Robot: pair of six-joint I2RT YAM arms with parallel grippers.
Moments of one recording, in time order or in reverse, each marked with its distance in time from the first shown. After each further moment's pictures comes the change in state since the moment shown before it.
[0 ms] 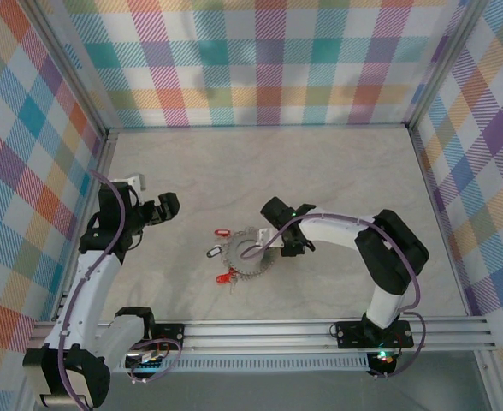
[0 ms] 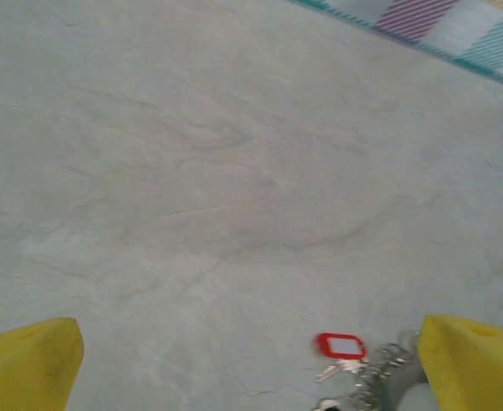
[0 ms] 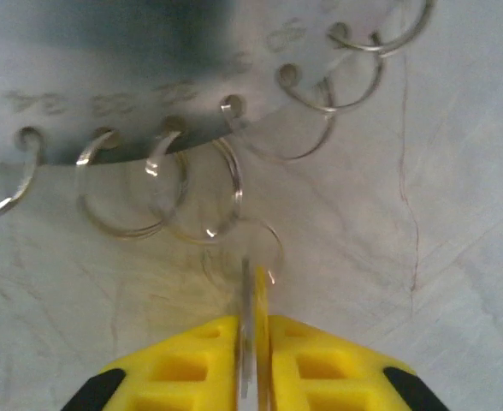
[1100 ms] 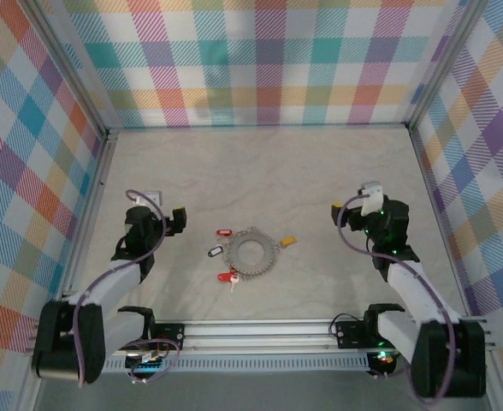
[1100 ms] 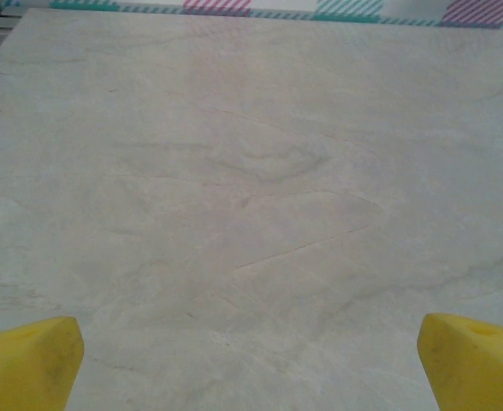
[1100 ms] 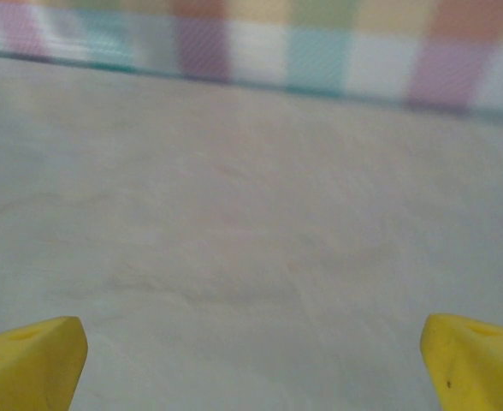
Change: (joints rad) left arm -0.098 0.189 -0.439 0.836 -0.220 0.224; right arm -0.782 -0.750 -0.670 0.897 -0.480 0.795
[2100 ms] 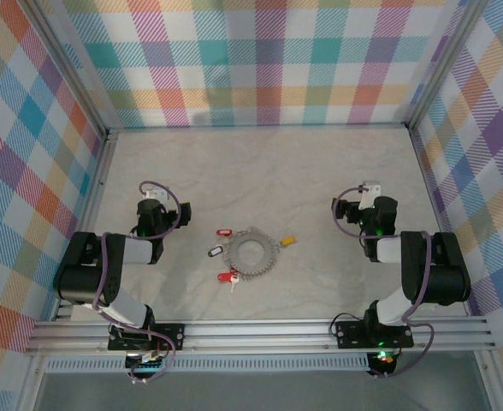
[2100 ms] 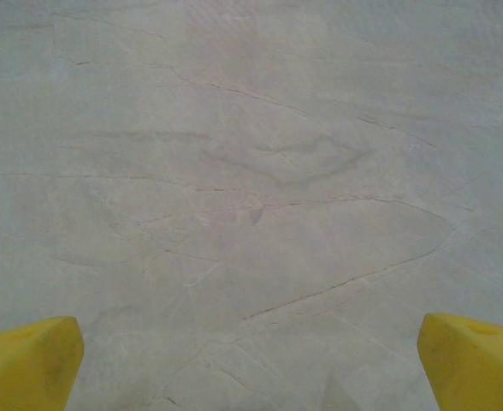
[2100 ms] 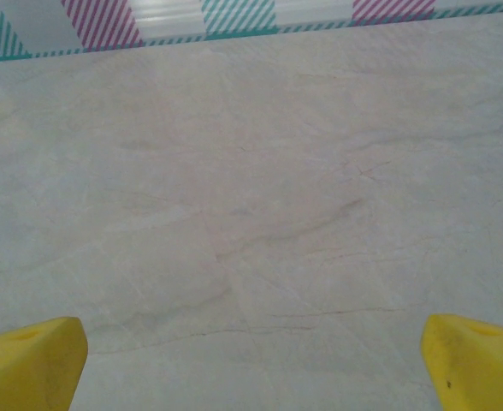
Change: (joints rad) left arm 0.030 0.444 0.063 0.362 0.008 0.004; right arm -0.021 0.539 0.029 0.503 0.061 0.106
